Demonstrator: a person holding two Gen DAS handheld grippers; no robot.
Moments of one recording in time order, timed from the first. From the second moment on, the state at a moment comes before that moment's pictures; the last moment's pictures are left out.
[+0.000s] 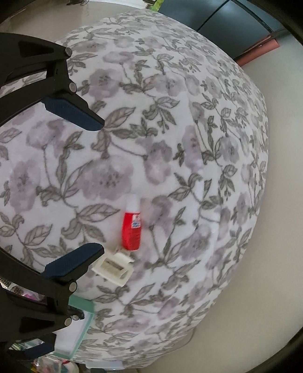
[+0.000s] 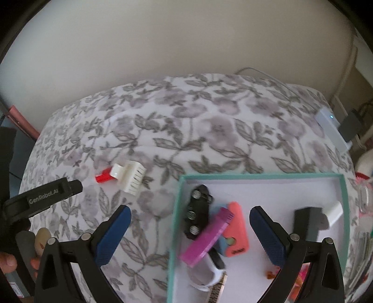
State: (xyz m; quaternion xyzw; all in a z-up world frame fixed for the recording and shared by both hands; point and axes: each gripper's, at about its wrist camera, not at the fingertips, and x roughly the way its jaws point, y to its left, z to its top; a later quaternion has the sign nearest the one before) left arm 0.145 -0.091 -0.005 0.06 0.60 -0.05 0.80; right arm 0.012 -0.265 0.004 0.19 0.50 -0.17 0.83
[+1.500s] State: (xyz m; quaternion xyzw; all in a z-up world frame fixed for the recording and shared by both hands) left arm 0.197 -0.051 -0.068 -0.03 0.62 -0.03 0.78; right arm 0.126 -0.233 -0.067 0.24 0.50 -0.13 0.82
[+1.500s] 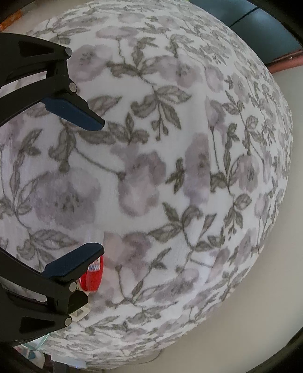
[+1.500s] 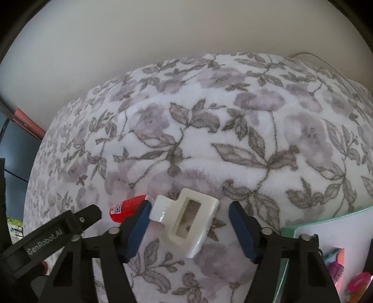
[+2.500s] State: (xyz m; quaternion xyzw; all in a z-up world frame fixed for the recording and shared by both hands) left arm 0.188 -0.116 -0.070 -0.05 0.59 -0.15 0.80; right arm 0.092 -0.257 -0.058 0.27 0.47 -0.12 0.83
